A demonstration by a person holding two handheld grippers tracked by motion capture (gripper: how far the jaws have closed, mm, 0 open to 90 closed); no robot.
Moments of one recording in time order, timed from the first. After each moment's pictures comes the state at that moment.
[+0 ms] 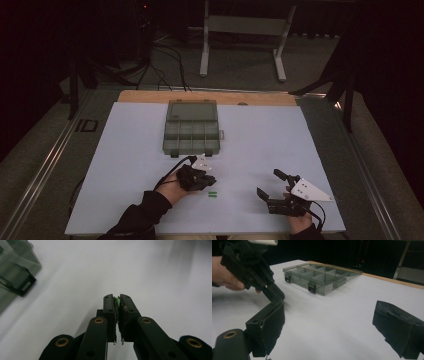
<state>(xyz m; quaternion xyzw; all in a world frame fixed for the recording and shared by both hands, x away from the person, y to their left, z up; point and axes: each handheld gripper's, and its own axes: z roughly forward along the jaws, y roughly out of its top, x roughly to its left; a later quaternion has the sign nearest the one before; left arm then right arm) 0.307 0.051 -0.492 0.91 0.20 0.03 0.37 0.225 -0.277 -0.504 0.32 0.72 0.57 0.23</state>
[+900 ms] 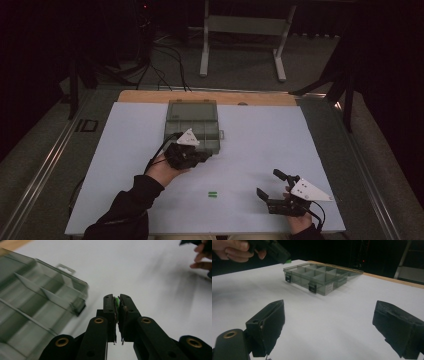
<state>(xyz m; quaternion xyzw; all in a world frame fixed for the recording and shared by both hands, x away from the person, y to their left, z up) 0.339 0.079 -0.430 0.87 0.26 0.07 0.41 0.225 -0.277 -0.504 0.32 0.72 0.57 0.23</state>
